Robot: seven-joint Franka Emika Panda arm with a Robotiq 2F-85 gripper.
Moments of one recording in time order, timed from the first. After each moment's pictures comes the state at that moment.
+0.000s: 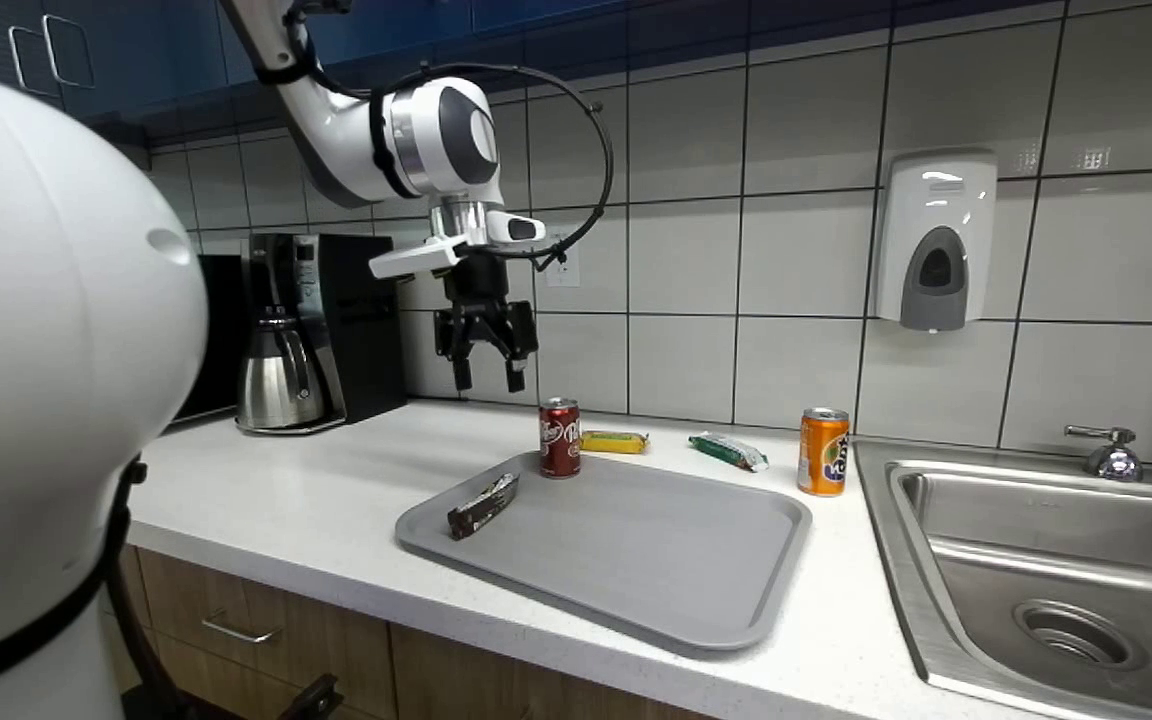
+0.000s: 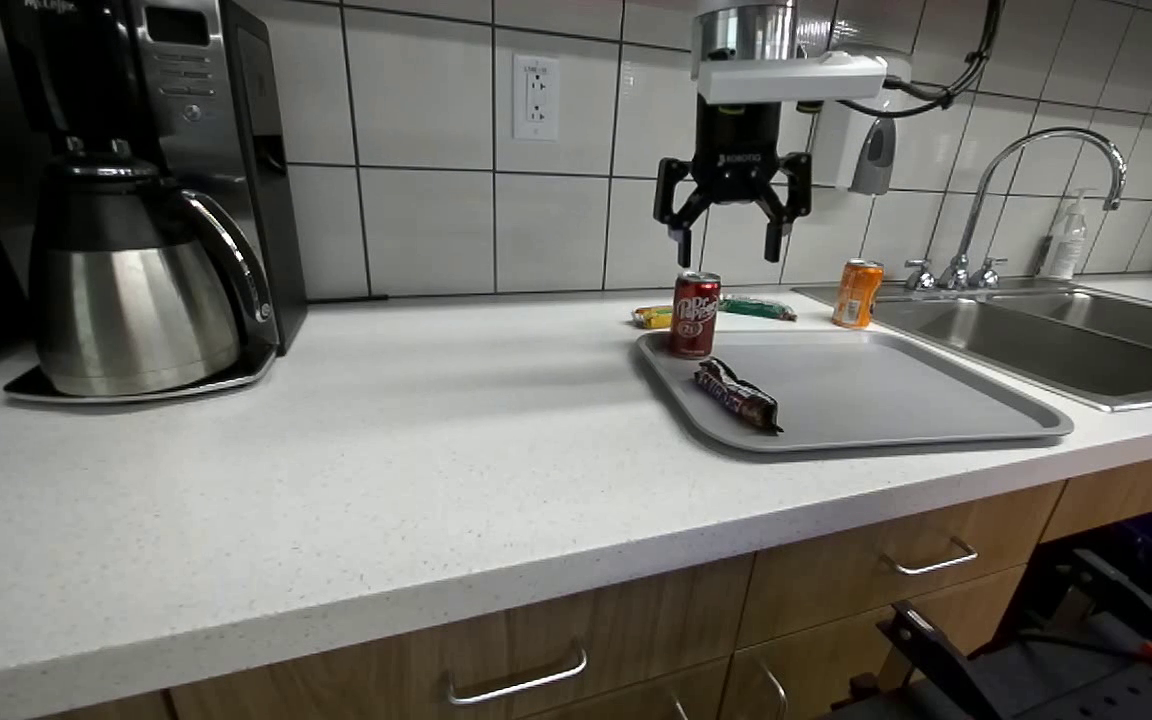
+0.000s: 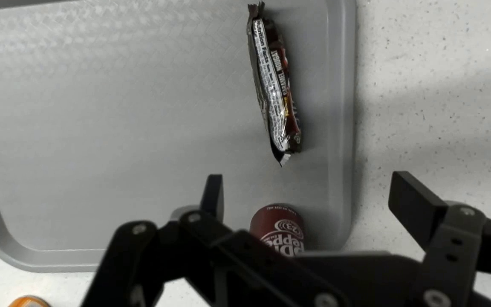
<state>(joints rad) 0.14 -0.02 0.05 -2.30 -0.12 2.25 0.44</state>
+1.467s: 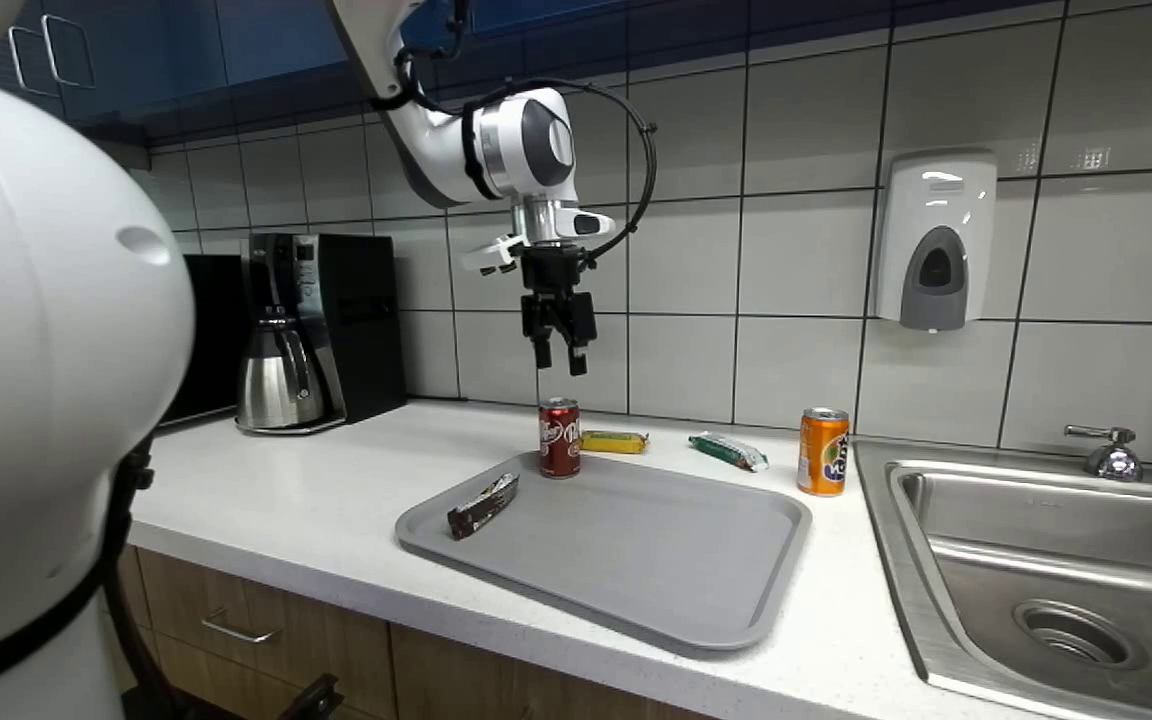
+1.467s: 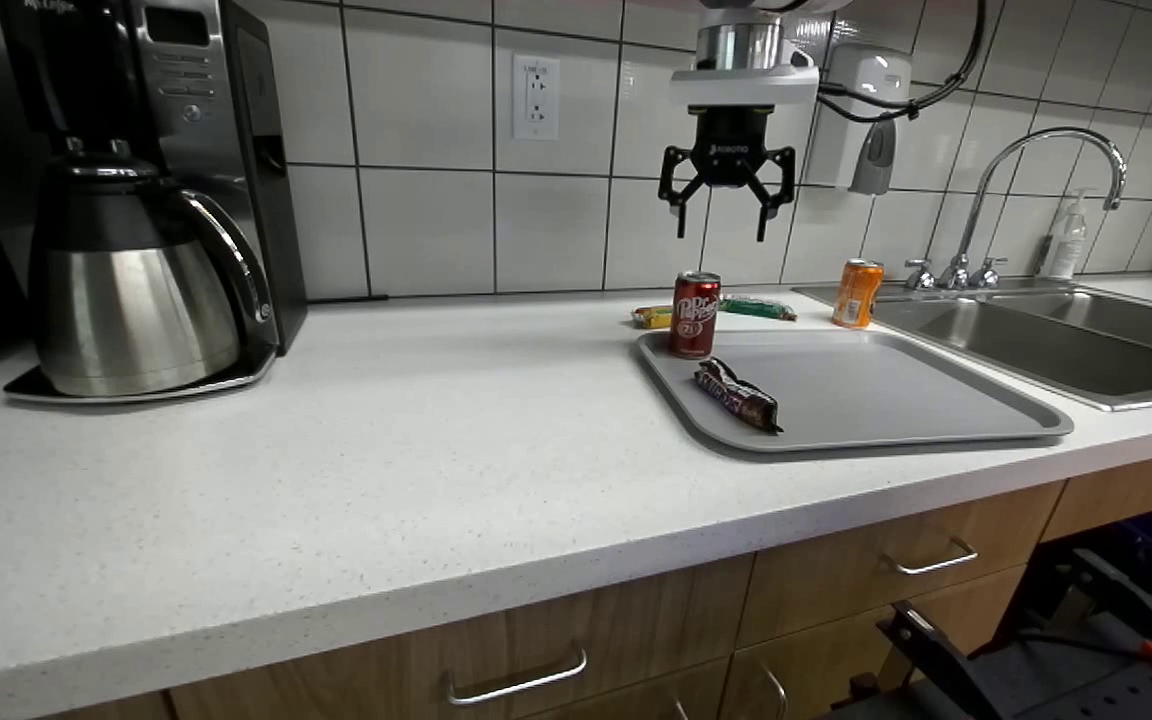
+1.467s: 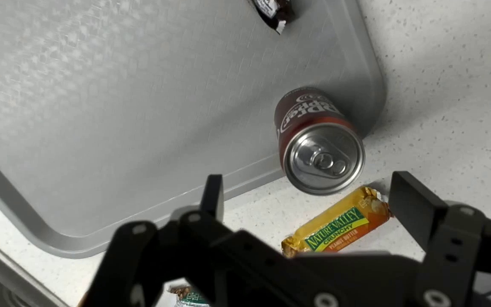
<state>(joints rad) 0.08 0.19 -0.02 -2.01 -0.10 2.22 0.67</state>
